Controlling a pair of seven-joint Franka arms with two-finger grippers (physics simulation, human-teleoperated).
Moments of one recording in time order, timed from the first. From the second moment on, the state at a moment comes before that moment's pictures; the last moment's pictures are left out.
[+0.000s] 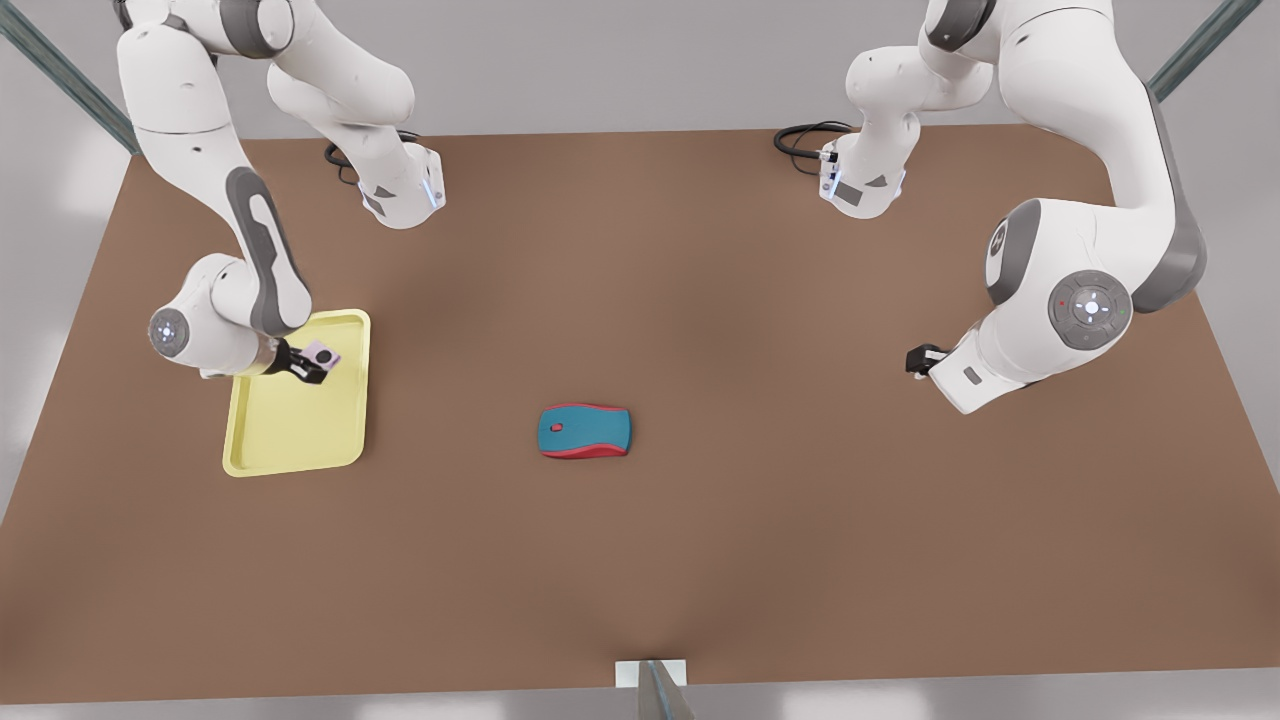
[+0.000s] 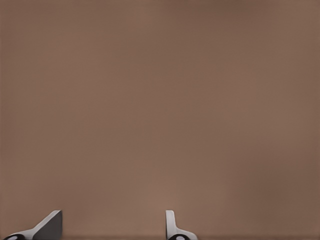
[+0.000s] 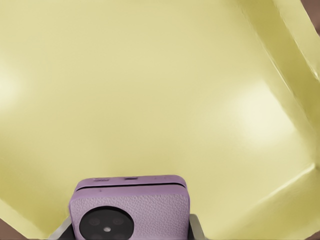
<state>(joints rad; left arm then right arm) 0.00 0.34 -0.23 -1.33 0.14 1.47 -0.01 -0.16 0.24 -0.15 -2.36 0.09 2.32 0.21</state>
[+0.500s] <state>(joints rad) 0.00 0.32 -0.22 -1.29 0.14 1.47 -0.03 -0.02 0.08 -0.13 -1.82 0.00 2.04 -0.10</state>
